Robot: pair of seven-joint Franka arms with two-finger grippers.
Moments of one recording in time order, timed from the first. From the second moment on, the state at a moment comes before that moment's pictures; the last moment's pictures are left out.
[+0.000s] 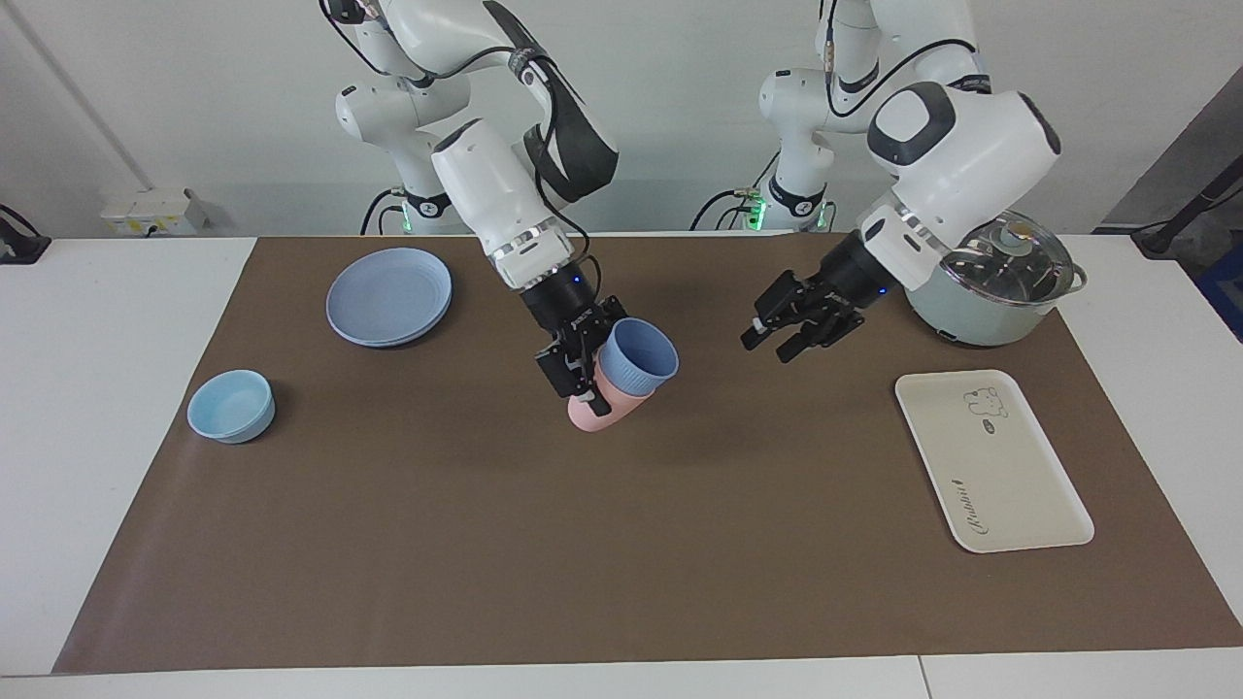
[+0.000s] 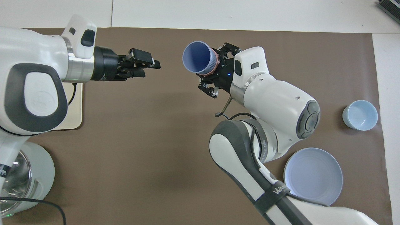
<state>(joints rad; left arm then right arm) -0.30 0.15 -0.02 -1.67 -0.76 2.12 -0.15 0.55 0.24 -0.04 -1.83 0.60 2.88 -1.12</state>
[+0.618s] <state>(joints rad) -0.44 0.16 -0.02 -1.68 -0.82 2.27 -0.20 0.56 0.24 -0.04 -1.83 0.44 2.86 -0.95</state>
